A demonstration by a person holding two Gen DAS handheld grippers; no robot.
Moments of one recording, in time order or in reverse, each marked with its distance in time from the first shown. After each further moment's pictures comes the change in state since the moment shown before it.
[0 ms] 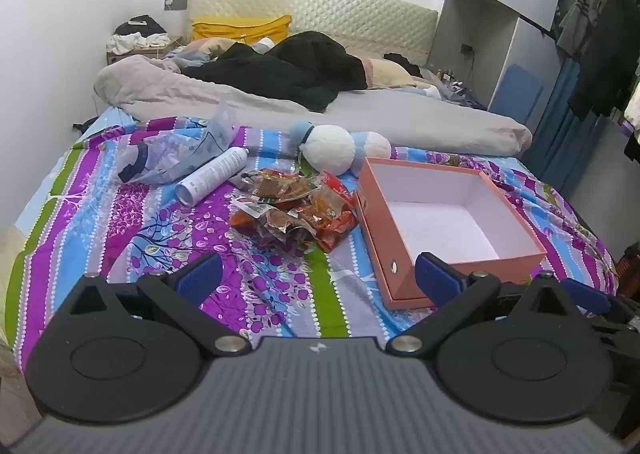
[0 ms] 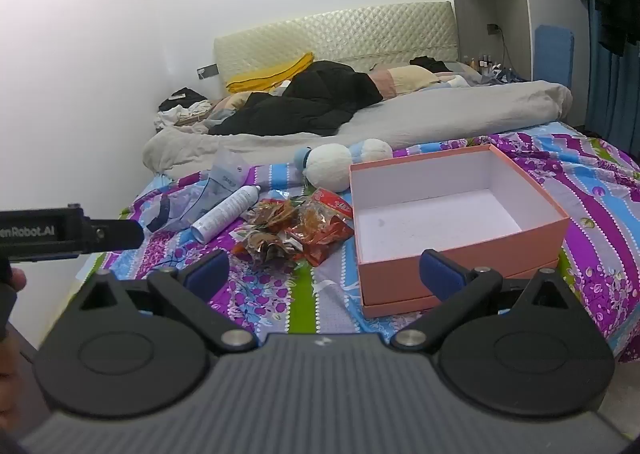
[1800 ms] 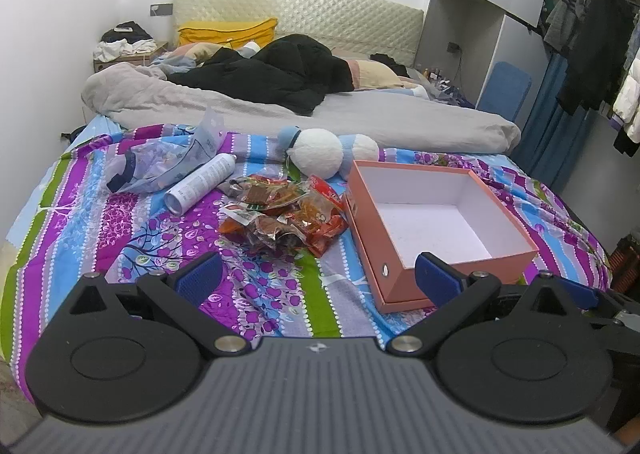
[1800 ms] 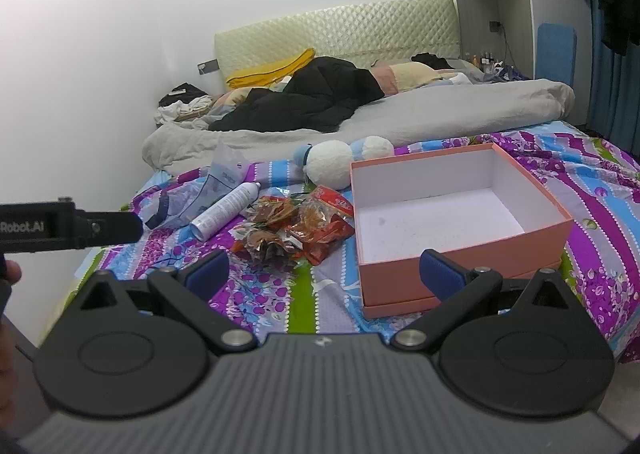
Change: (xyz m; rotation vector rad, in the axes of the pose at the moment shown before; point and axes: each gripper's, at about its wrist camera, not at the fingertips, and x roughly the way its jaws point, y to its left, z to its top) left arm 0.000 -0.004 0.003 0.044 -0.012 -0.020; right arm 0.009 0.002 0.001 0.003 0.014 0.011
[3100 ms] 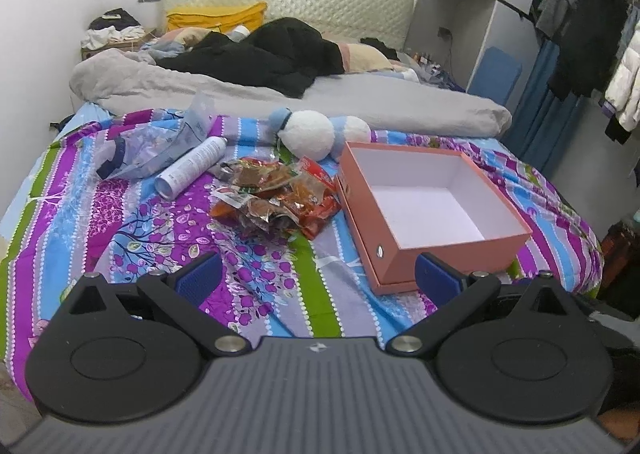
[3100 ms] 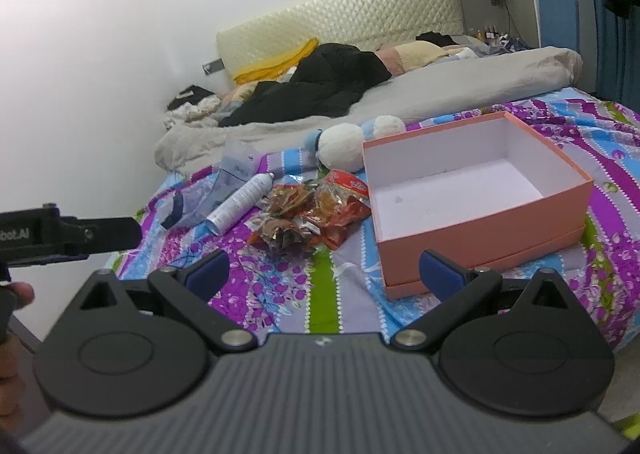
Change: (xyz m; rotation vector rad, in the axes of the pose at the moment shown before) left arm 0.009 0.006 -0.003 0.014 0.058 -0.039; right arm 0.011 -0.007 -0.014 0.087 0.038 0.067
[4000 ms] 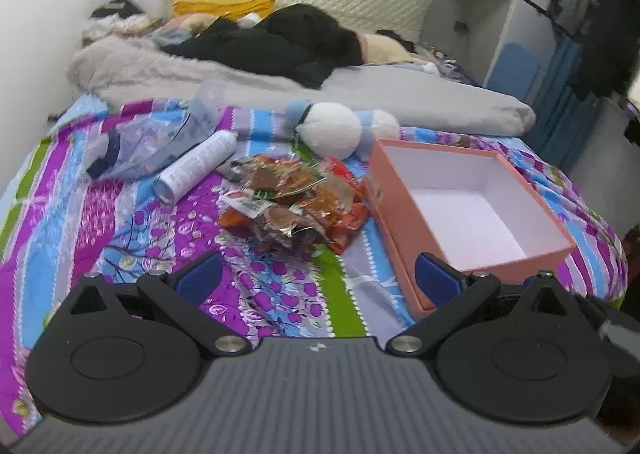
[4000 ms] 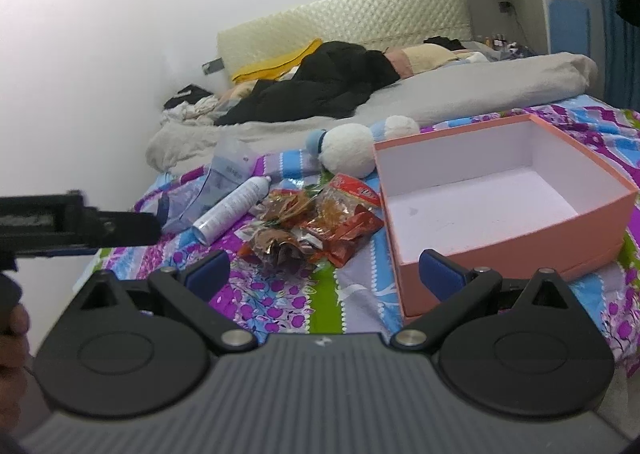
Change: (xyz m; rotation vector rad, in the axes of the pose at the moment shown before) left arm 0.106 0.050 0.017 -0.043 0.013 0.018; right arm 0.080 0.013 -0.003 -0.044 -0.026 -0.011
